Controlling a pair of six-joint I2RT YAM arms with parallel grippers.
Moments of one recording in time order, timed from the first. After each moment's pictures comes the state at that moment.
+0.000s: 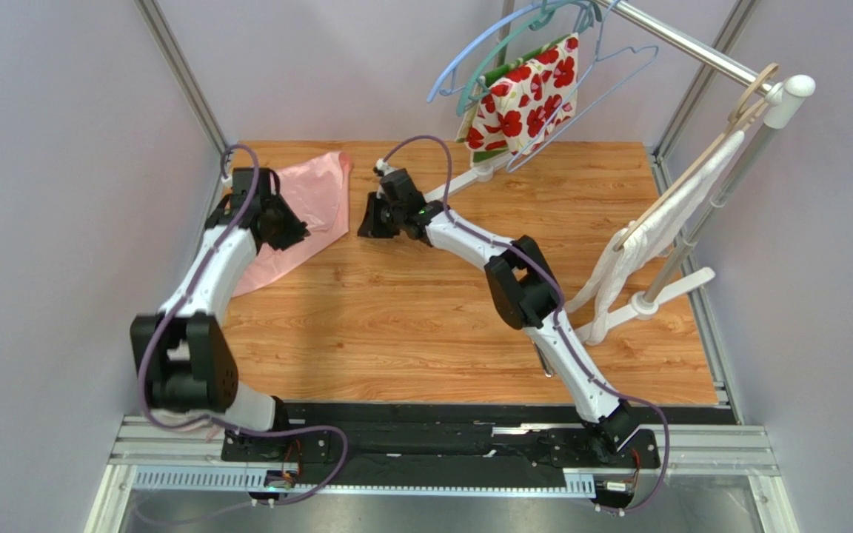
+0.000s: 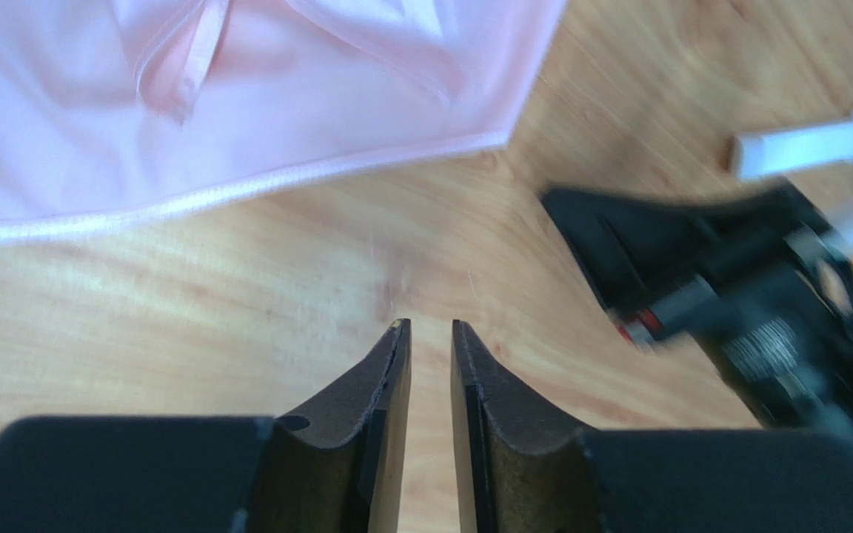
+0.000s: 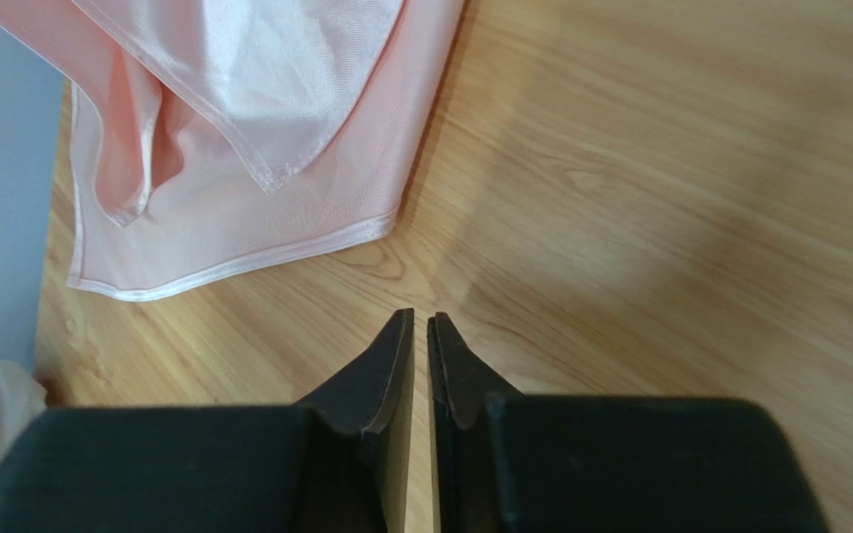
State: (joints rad) left arm 0.01 1.43 1.14 -0.54 0.06 -0.65; right arm 0.71 2.62 2.23 -0.20 -0.22 0.61
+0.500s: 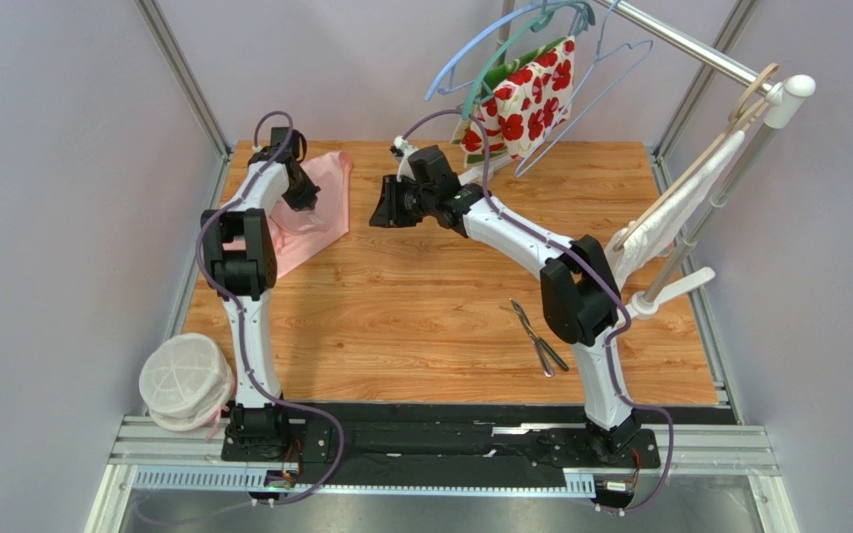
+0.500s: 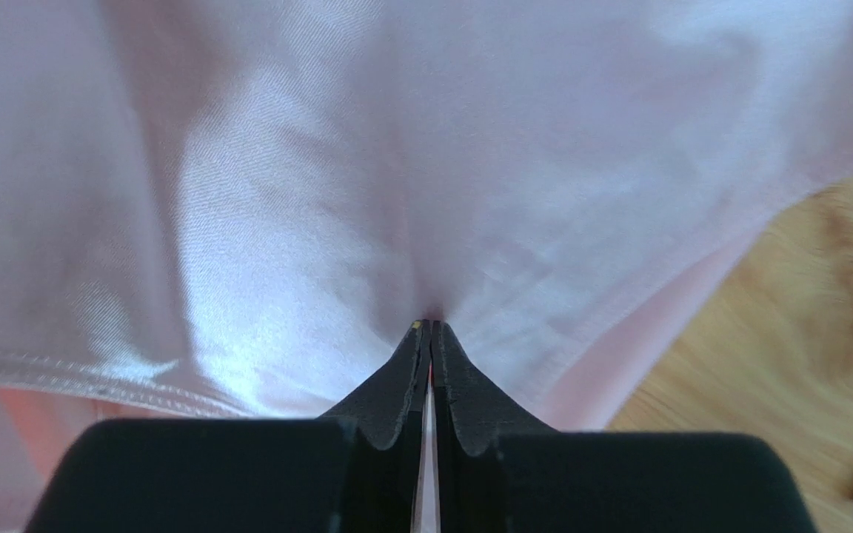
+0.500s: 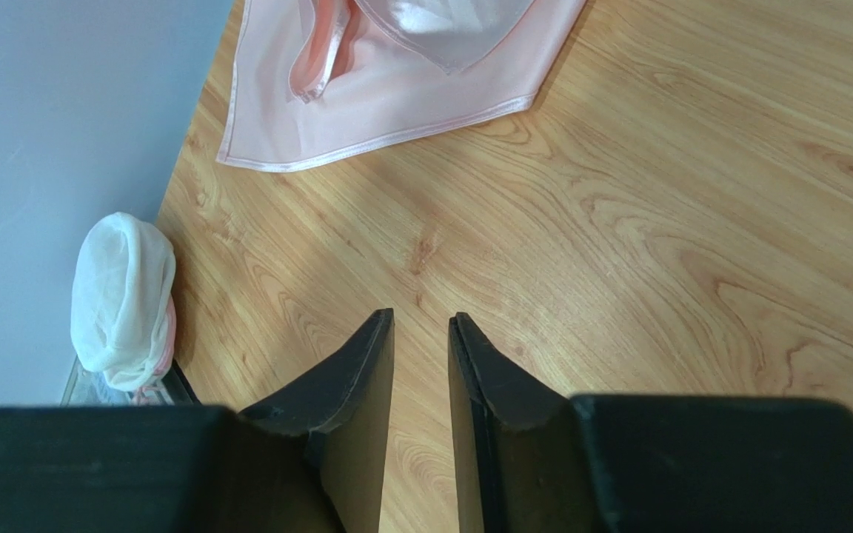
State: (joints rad) left arm 0.02 2.30 1.93 -0.65 -0.08 -0.62; right arm 0.67 2.16 1.86 -0.25 -0.34 0.53
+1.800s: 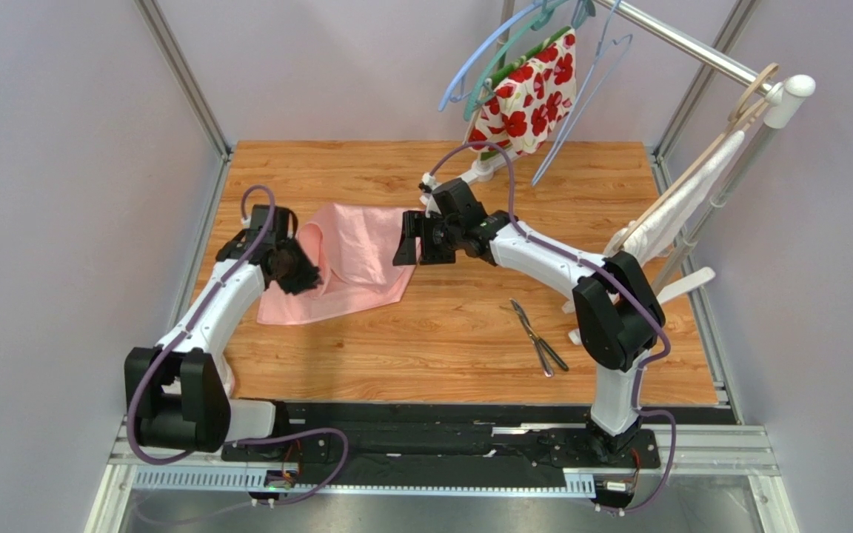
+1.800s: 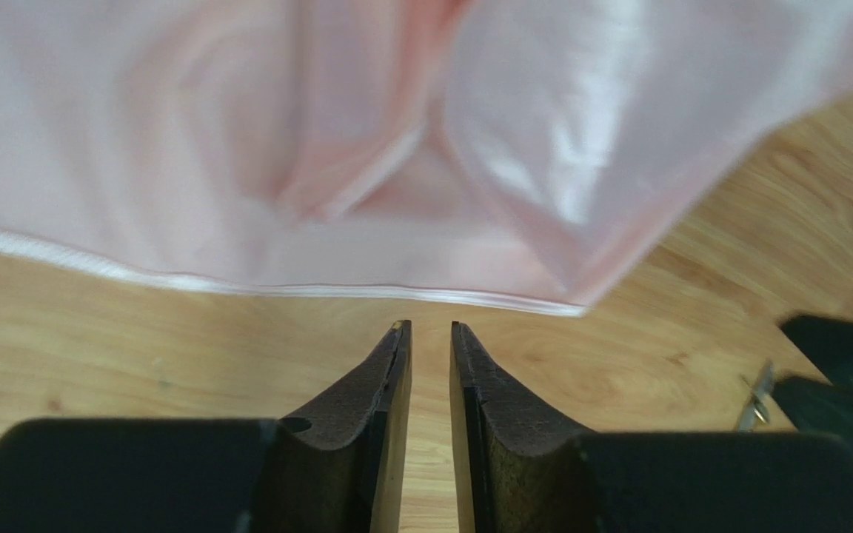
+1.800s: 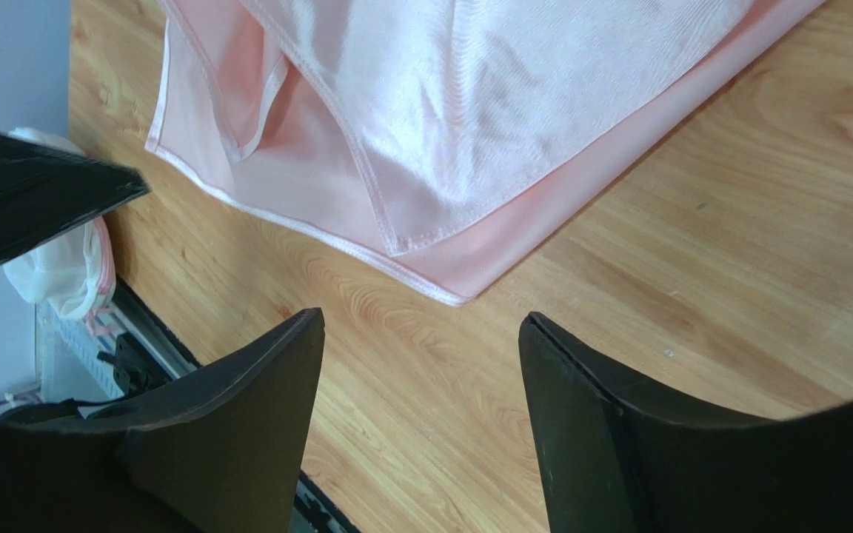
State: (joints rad) left arm -0.14 1.31 0.99 -0.65 0.05 -0.68; right arm 0.68 1.89 1.44 -0.30 -0.28 0.56
